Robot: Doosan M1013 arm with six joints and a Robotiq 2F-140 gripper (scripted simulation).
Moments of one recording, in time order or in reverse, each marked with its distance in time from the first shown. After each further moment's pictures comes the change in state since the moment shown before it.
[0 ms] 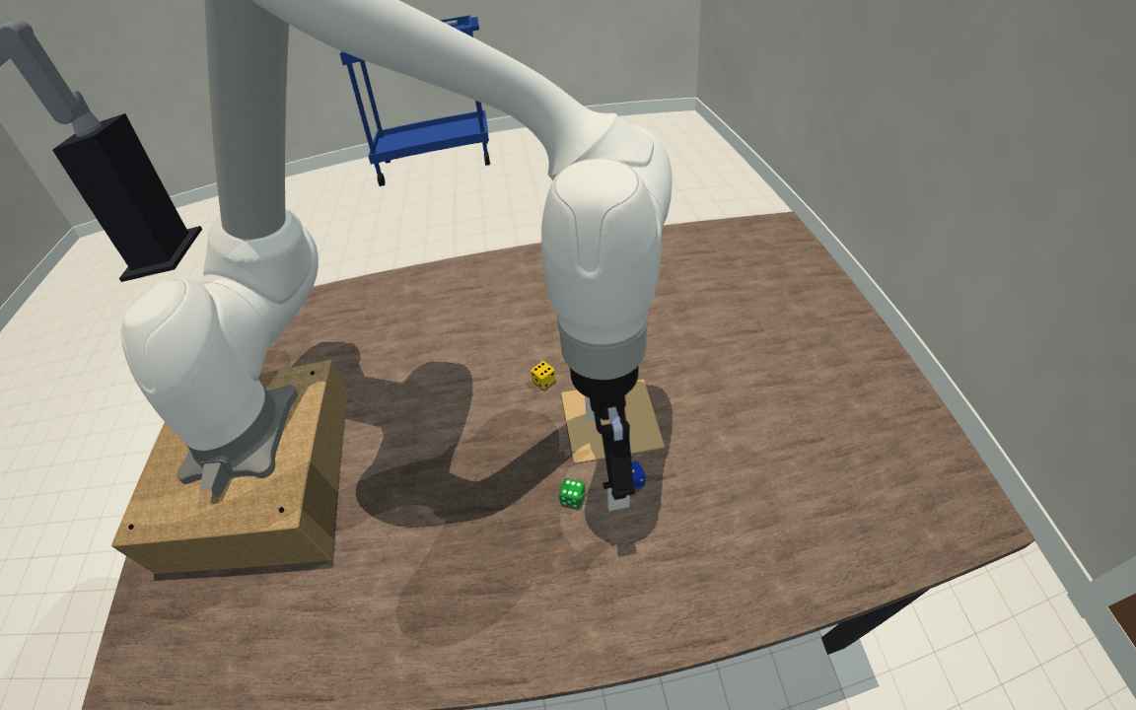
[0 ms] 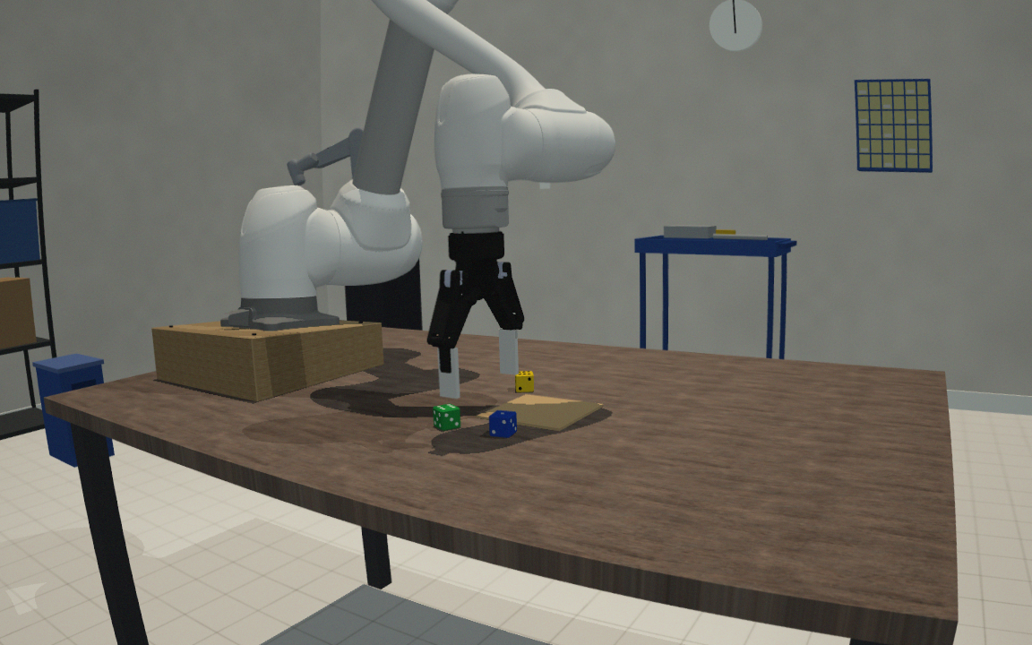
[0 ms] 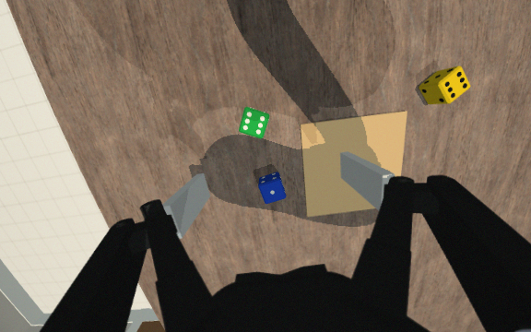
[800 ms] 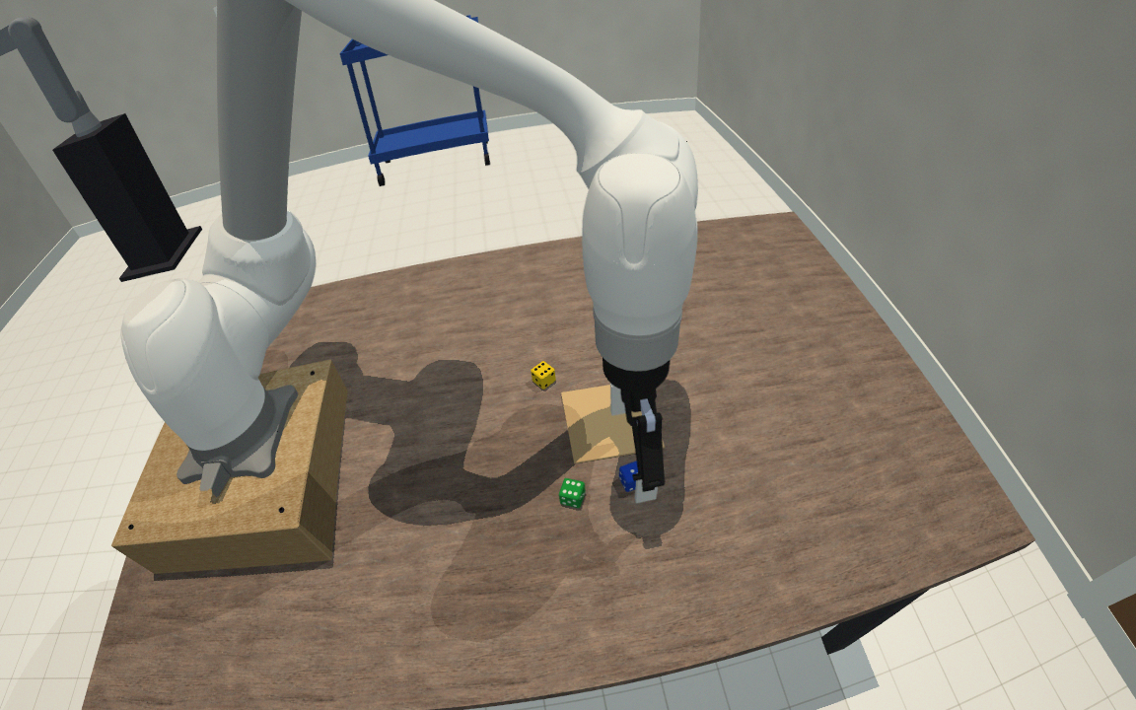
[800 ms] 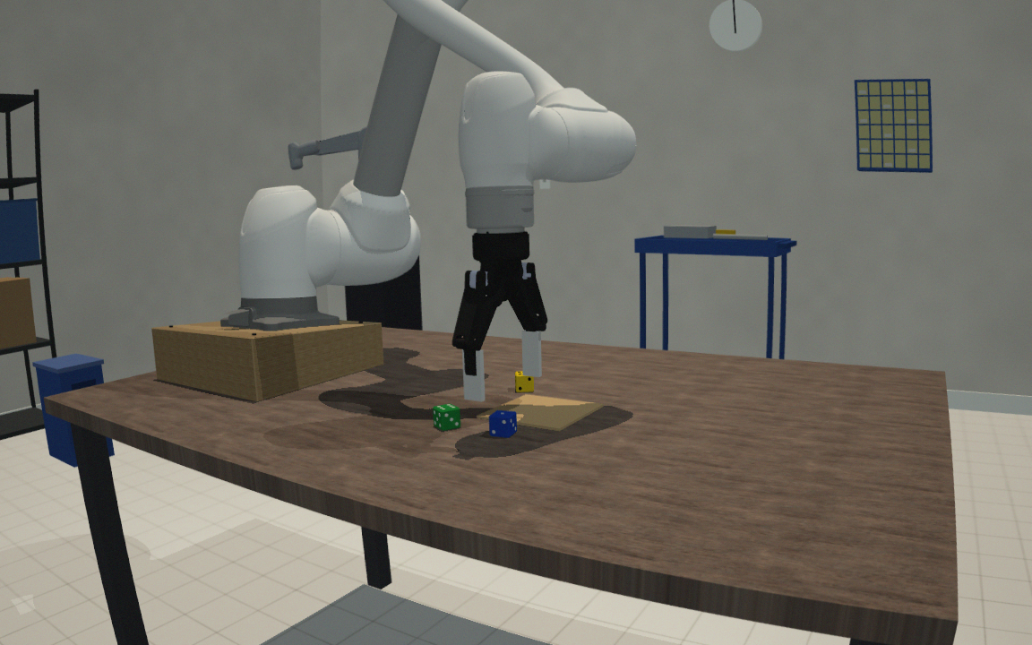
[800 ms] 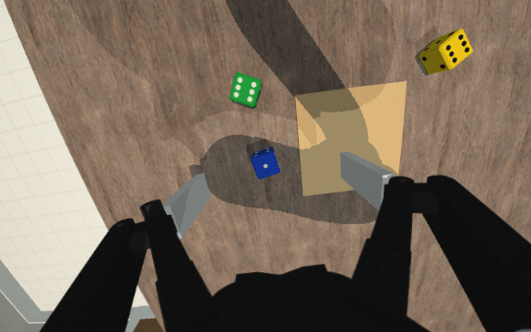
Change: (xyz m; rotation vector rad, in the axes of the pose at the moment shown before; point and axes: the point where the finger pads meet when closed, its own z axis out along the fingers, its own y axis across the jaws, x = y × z) arm -0.037 0.003 0.000 0.000 0.001 0.000
